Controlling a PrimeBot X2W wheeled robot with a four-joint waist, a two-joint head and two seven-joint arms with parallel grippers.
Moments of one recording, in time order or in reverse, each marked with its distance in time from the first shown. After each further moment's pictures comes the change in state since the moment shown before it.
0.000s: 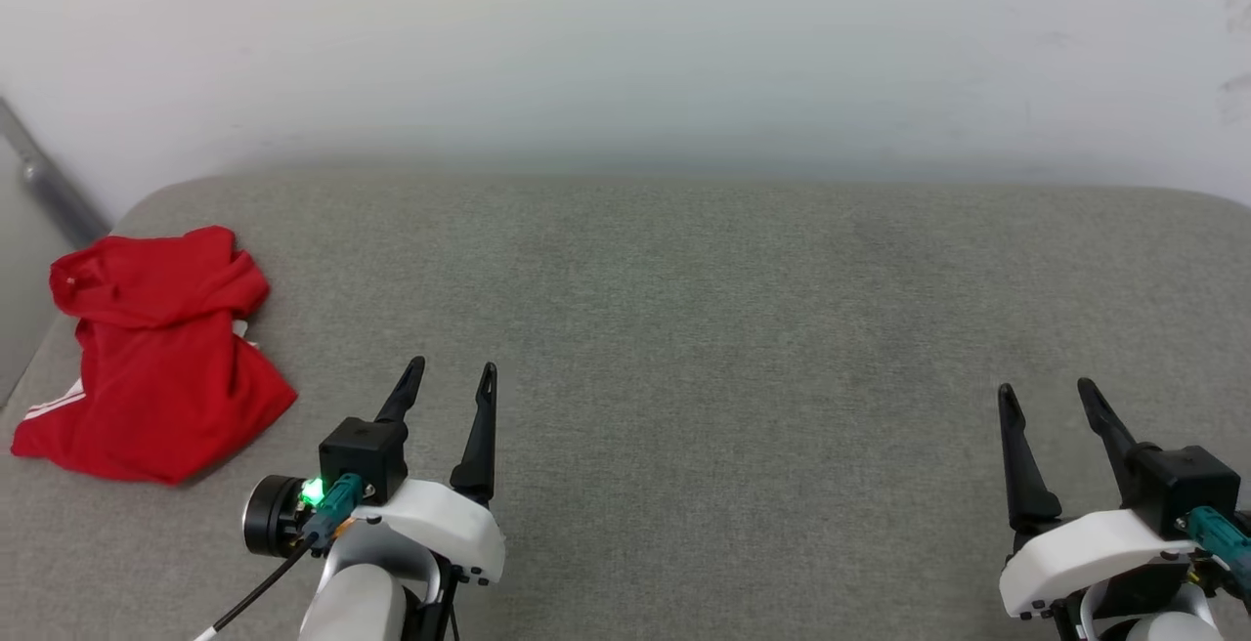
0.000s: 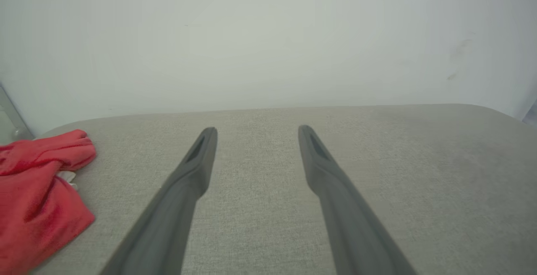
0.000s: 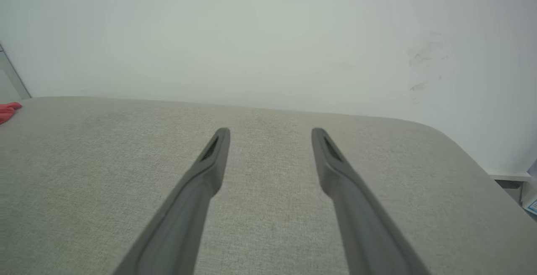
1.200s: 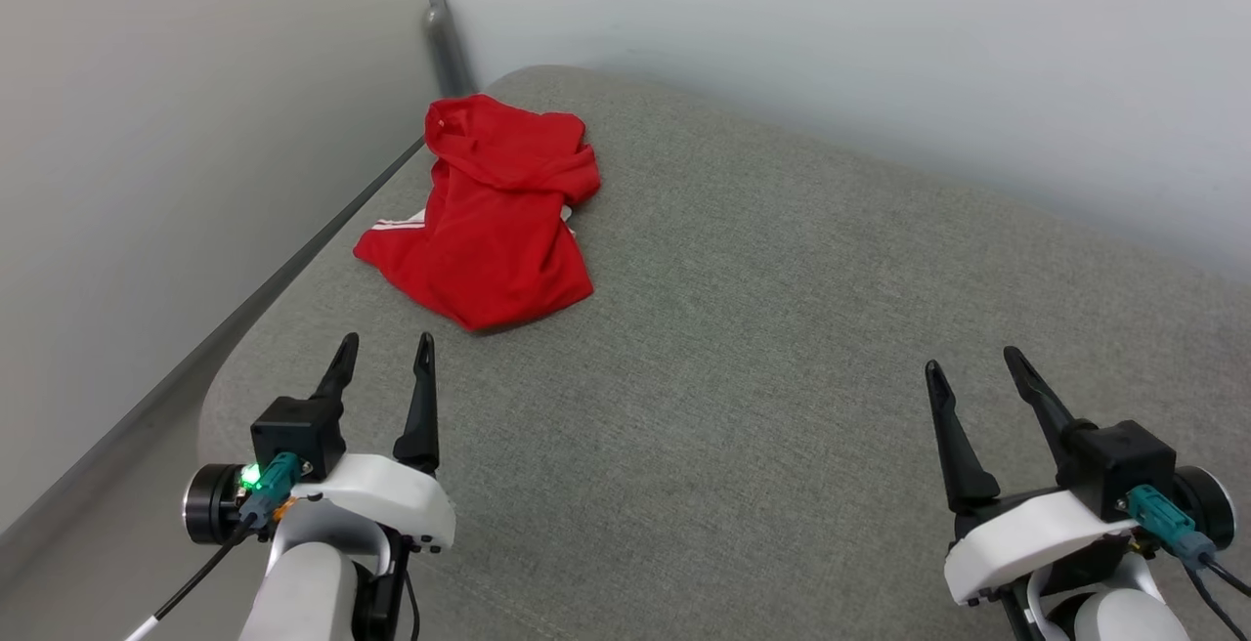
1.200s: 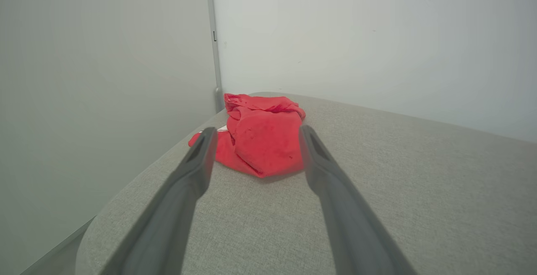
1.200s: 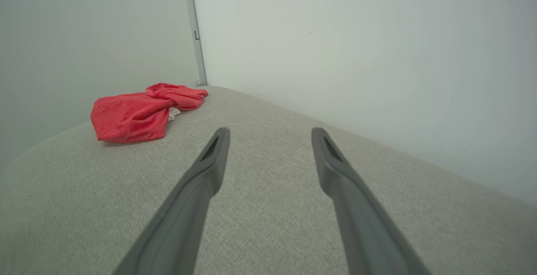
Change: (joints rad) left arm -0.033 0.043 0.050 -0.001 -0.041 0.029 0.000; right arm -0.026 0.000 0.123 -0.044 0.015 0.000 0.011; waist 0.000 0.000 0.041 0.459
